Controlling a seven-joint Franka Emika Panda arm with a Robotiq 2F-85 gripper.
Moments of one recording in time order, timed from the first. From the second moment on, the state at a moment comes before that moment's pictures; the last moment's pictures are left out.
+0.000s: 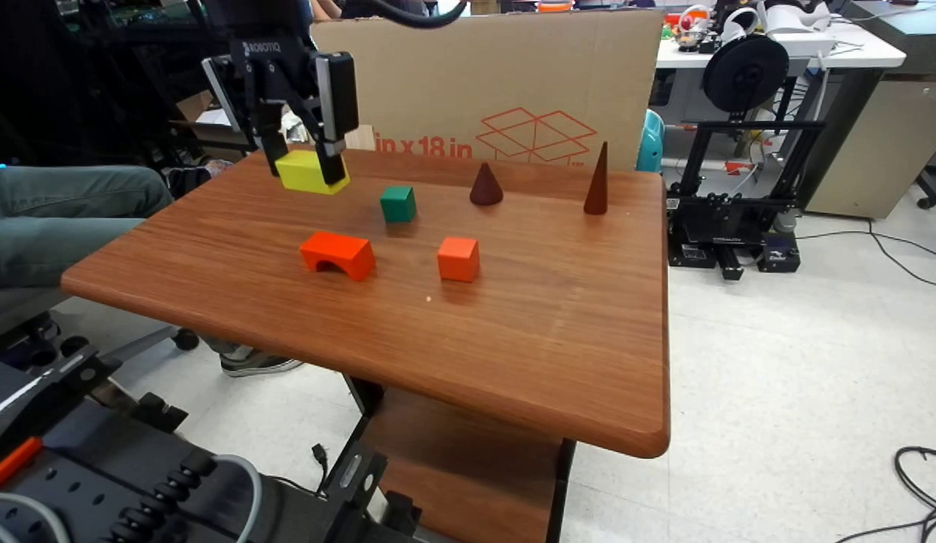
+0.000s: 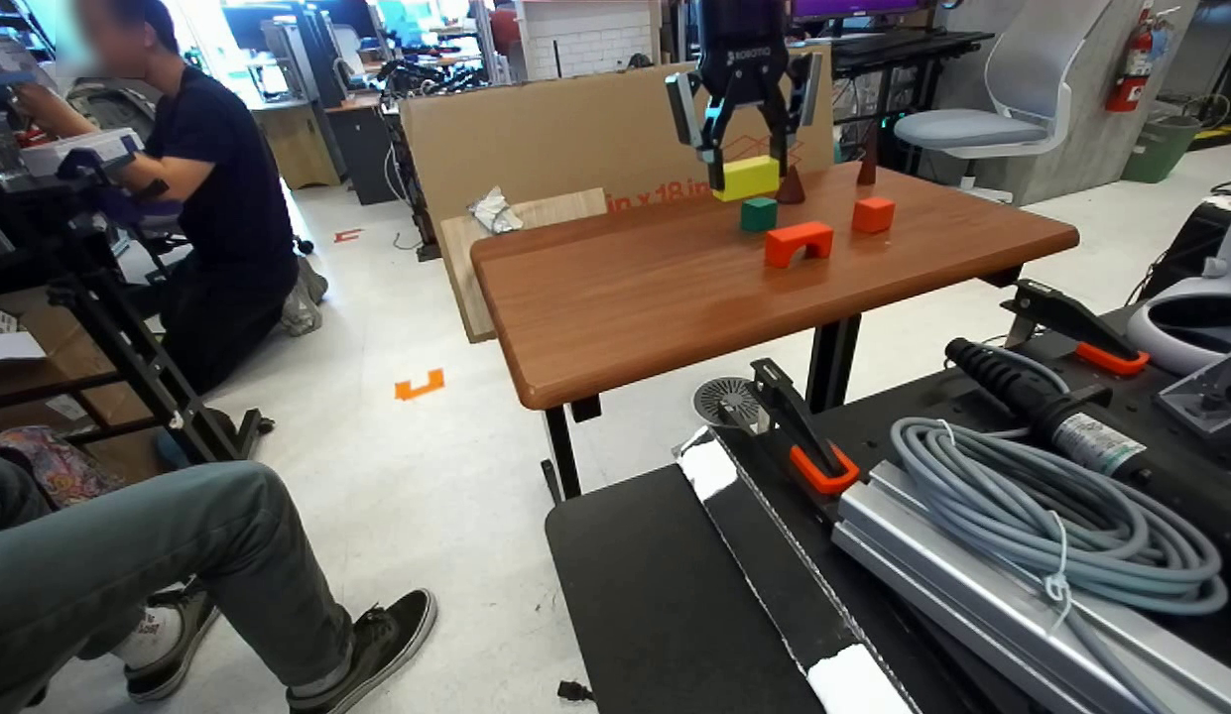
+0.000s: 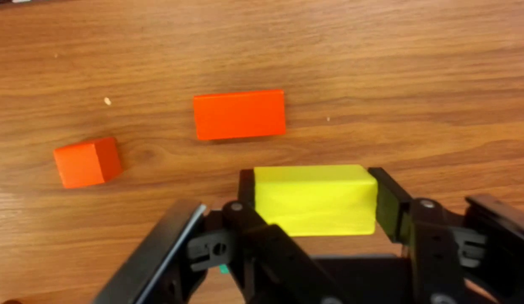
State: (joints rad) arm 0.08 0.40 0.01 -2.07 -0.05 2.34 0.17
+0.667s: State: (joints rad) arm 0.06 0.38 -0.02 -2.16 -0.05 2.34 0.18
